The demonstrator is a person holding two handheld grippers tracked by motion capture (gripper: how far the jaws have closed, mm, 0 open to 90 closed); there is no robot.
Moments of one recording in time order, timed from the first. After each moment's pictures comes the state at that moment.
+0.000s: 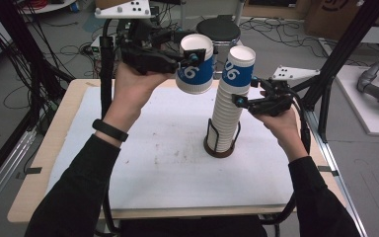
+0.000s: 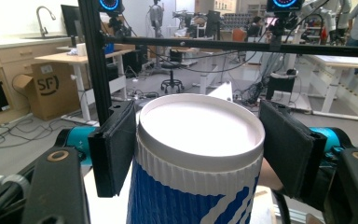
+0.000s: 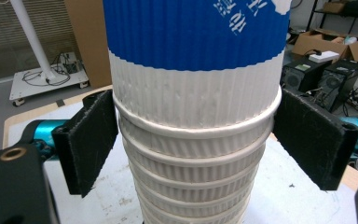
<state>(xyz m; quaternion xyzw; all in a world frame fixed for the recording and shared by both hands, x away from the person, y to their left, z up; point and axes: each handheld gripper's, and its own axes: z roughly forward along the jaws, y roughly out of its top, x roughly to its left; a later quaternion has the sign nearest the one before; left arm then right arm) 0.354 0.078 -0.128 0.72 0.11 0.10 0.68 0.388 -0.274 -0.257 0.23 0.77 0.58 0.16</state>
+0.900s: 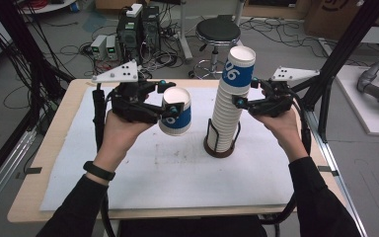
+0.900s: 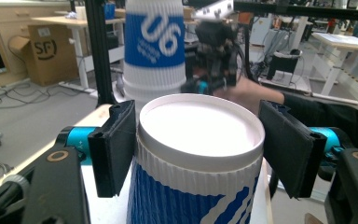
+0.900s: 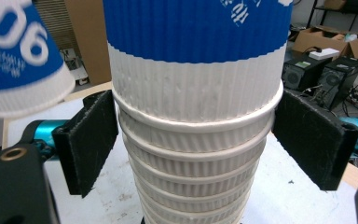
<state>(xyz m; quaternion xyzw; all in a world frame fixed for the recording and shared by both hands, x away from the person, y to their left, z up) 0.331 0.109 -0.225 0.75 0.13 0.08 0.65 0.386 -0.274 -0.258 0.24 0.77 0.57 0.15</state>
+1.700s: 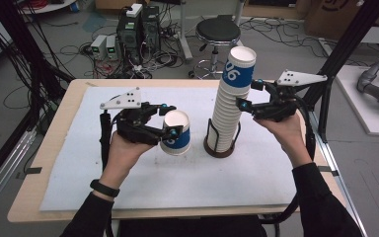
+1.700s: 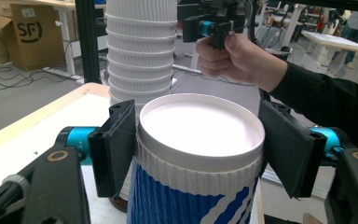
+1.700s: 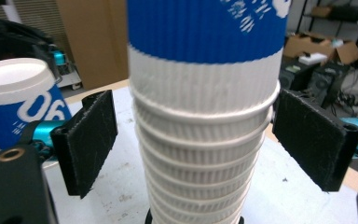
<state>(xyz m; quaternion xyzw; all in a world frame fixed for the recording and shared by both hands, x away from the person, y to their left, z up) 0.324 0.111 -0.281 0.75 0.14 0.05 0.65 0.369 -0.281 -0.258 0.24 0.76 0.58 0.17</state>
